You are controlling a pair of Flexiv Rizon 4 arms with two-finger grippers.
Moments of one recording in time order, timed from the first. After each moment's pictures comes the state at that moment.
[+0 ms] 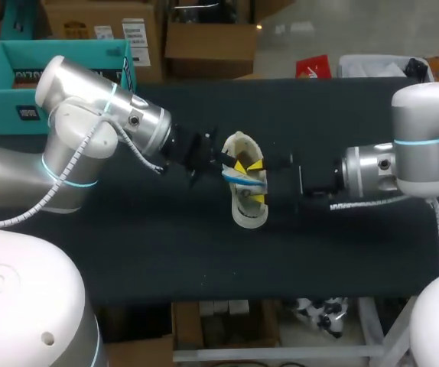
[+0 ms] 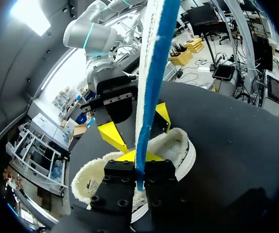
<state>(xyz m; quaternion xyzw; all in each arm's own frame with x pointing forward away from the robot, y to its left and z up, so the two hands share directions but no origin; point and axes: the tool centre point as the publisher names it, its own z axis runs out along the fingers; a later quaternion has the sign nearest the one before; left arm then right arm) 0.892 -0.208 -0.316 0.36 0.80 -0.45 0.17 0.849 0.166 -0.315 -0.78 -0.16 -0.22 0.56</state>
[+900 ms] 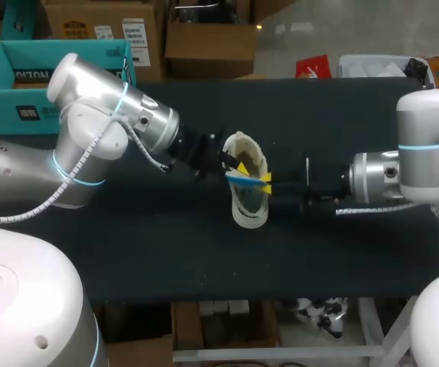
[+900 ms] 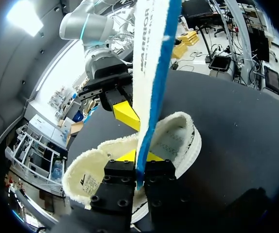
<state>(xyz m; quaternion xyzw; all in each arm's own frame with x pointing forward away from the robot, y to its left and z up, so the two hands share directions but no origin) 0.912 -0.213 -0.336 0.38 0.81 -0.41 0.18 0.860 0.147 -0.329 -0.80 -0.15 -0.24 0.53</state>
